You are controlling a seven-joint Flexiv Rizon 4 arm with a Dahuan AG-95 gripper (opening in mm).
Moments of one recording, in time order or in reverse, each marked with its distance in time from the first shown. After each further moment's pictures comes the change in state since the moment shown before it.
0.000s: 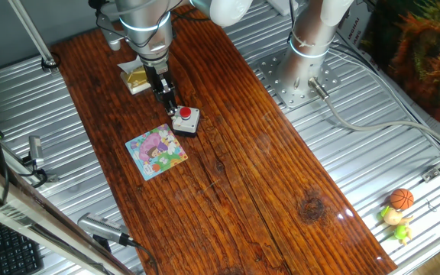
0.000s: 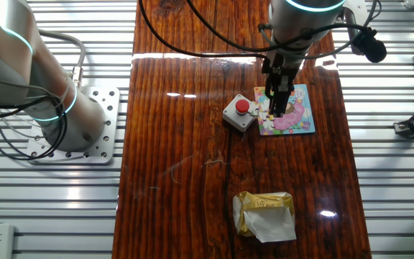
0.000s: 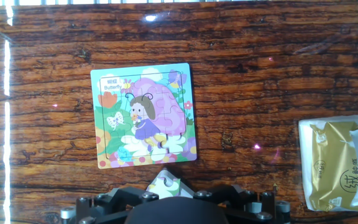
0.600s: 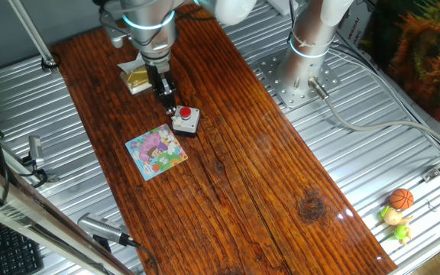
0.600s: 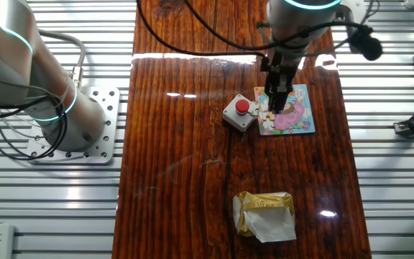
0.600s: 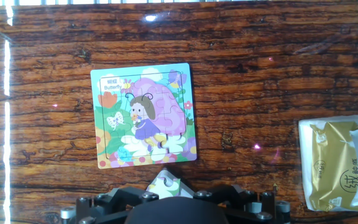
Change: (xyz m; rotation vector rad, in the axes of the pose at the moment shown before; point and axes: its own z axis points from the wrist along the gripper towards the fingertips) arm 0.003 0.001 -0.004 0.003 -0.062 0.059
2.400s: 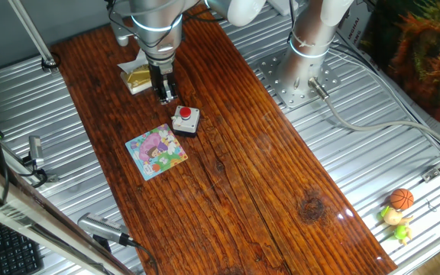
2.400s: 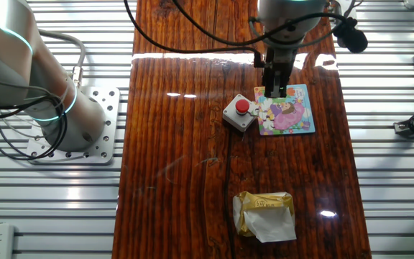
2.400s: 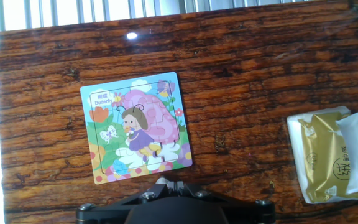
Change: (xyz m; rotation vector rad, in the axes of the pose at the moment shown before) arm -0.003 0.000 0.001 0.036 -0.007 0.031
